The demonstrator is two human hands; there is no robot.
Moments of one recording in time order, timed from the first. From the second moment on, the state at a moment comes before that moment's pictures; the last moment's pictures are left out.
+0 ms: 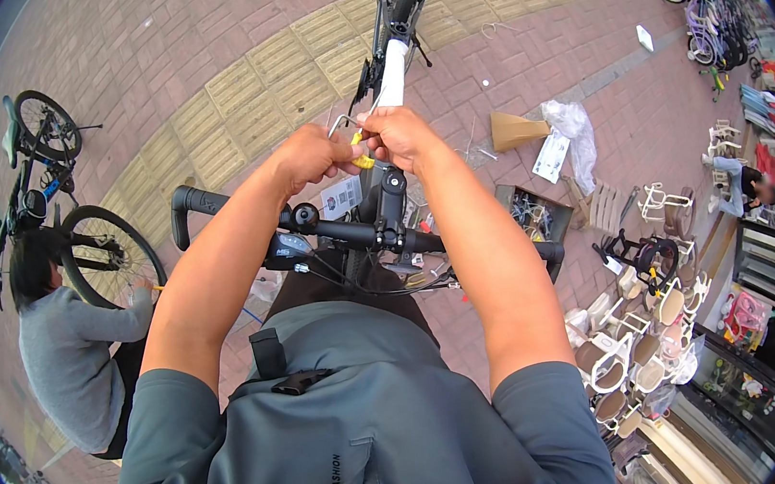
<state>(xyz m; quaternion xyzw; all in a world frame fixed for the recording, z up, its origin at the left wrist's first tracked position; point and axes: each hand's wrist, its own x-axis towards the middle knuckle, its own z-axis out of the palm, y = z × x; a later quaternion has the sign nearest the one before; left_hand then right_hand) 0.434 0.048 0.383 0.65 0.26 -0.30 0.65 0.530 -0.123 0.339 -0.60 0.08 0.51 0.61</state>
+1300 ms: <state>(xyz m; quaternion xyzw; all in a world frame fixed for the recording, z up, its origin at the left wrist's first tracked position) 0.441 0.028 0.380 0.82 0.06 -0.30 0.48 0.545 -0.118 0.362 -0.61 0.08 0.37 0.70</state>
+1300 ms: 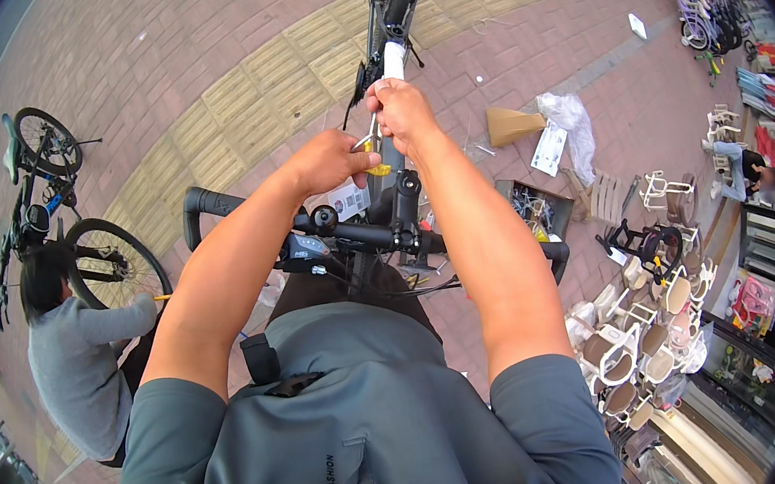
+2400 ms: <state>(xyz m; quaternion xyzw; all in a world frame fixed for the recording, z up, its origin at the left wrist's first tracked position) 0.424 0.067 0.384 0.81 0.07 -0.24 0.52 0.472 -0.092 0.434 -0.75 -0.13 0.18 0.62</state>
